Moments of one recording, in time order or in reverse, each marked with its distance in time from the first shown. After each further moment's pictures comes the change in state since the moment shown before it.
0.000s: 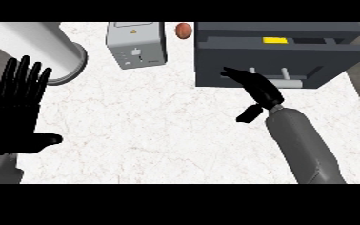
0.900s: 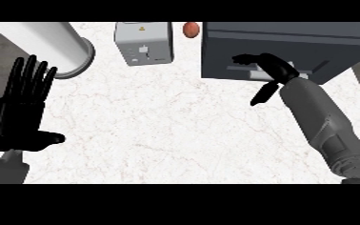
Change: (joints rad) left arm -0.033 -0.041 0.030 0.072 -0.044 -0.095 -0.004; right arm -0.358 -0.094 -0.152 0.563 -0.022 0.050 -0.269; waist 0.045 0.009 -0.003
